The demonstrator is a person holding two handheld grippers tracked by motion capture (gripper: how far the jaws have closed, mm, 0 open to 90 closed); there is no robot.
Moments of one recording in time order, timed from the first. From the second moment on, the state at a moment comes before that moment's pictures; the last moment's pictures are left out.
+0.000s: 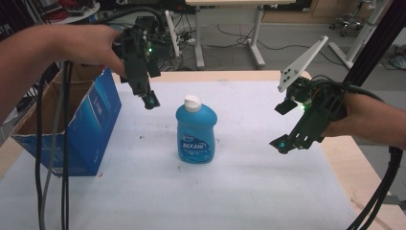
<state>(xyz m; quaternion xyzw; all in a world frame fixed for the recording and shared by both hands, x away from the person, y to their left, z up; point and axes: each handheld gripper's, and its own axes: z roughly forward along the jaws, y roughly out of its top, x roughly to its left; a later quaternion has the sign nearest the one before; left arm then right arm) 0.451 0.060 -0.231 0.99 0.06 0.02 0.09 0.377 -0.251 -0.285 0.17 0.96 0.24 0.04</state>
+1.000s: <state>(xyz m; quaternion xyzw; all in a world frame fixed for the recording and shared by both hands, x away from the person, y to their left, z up) 0.469 0.075 -0.233 0.99 0.06 0.01 0.10 0.377 -0.246 -0.286 0.16 0.96 0.24 0.03</state>
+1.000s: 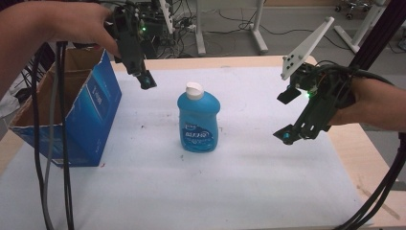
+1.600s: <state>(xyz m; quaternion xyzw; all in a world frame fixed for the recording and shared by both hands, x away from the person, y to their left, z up) 0.458 0.074 -0.223 0.99 0.06 0.01 0.11 0.378 -0.245 -0.289 0.16 0.96 0.23 0.02</state>
